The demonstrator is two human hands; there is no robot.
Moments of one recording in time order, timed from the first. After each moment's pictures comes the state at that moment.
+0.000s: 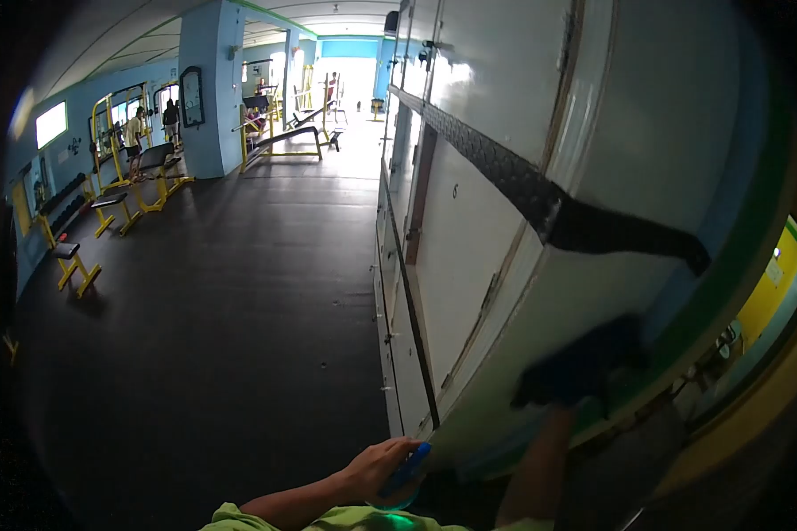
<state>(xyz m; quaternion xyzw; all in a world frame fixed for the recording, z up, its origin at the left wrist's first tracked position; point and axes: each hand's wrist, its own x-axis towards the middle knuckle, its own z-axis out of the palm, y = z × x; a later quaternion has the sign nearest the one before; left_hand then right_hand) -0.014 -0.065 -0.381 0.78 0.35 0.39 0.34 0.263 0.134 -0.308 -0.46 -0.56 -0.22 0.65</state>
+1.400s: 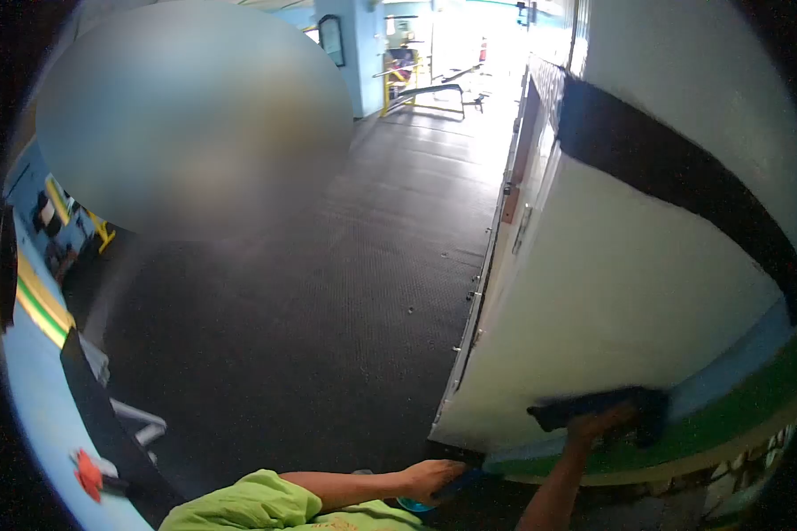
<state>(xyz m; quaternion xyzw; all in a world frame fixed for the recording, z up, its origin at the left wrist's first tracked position) 0.137 -0.099 -0.530 0.78 0.46 0.29 0.32 0.366 0.183 -0.502 -0.41 -0.67 -0.22 0.59</state>
